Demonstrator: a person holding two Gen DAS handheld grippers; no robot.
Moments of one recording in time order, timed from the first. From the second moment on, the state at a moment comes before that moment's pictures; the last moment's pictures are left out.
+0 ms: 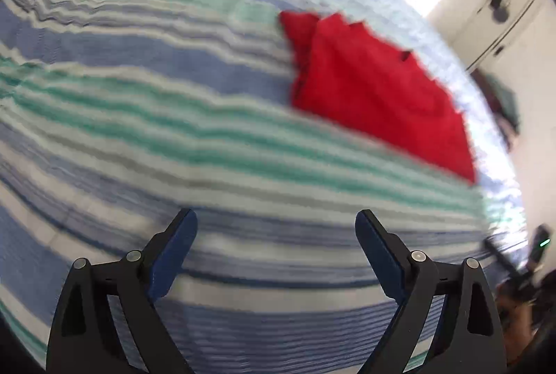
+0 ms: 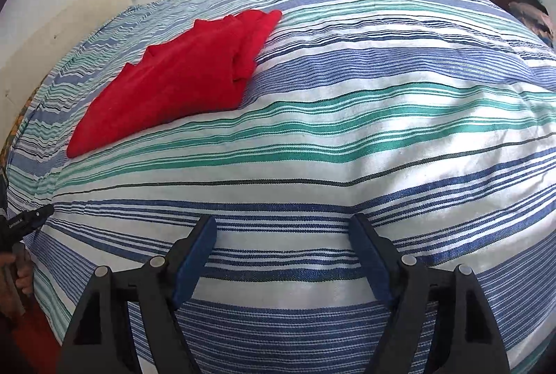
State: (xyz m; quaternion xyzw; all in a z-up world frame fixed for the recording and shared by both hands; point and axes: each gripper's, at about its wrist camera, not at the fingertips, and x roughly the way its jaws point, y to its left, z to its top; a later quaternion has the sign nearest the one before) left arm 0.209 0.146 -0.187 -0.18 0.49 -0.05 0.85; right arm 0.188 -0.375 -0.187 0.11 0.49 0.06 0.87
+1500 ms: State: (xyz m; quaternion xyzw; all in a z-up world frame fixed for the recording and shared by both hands) left arm 0.322 -0.116 -0.106 -0.11 0.47 -0.21 0.85; right arm 0.192 -0.351 -0.203 0.07 0.48 0.08 0.87
